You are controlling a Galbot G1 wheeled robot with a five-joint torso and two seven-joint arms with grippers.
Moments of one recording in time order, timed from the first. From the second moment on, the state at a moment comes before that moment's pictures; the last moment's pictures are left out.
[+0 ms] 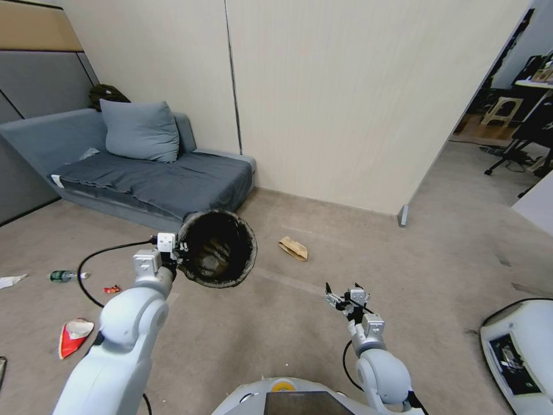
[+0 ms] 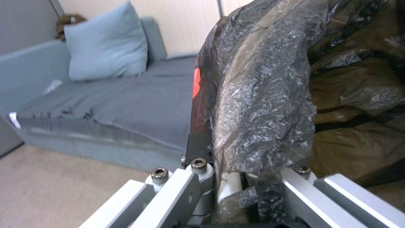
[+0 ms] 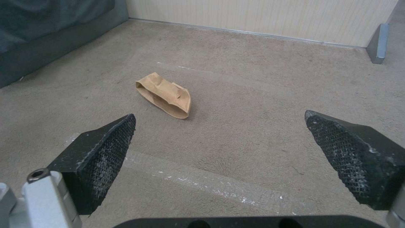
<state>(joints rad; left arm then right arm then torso) 1.40 -1.14 -0.72 -2.50 -0.35 0.74 -0.22 -1.67 1.51 0.50 2.16 0.04 -0.28 0.08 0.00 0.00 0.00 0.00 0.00</state>
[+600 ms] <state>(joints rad) 1.44 -1.15 -0.74 -2.50 -0.33 0.74 -0.21 -1.68 1.51 0.51 2.16 0.03 -0.23 0.03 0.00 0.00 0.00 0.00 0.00</state>
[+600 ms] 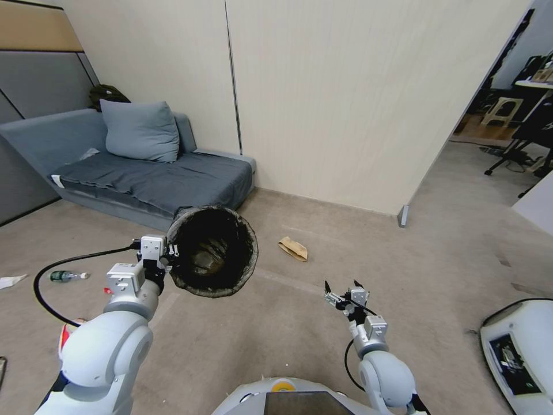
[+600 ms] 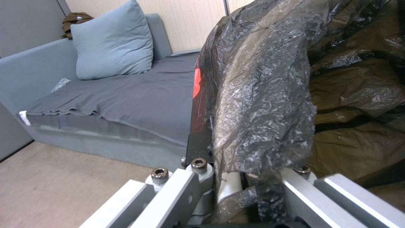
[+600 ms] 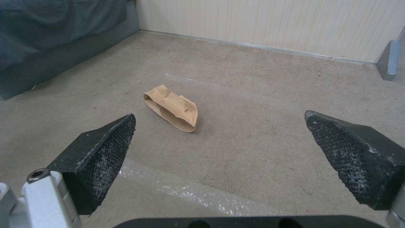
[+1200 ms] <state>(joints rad) 1.44 -1.15 -0.74 -2.50 -0.33 0.74 -0.21 -1.67 1.51 0.51 2.16 0.03 -0.23 0.03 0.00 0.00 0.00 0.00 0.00</state>
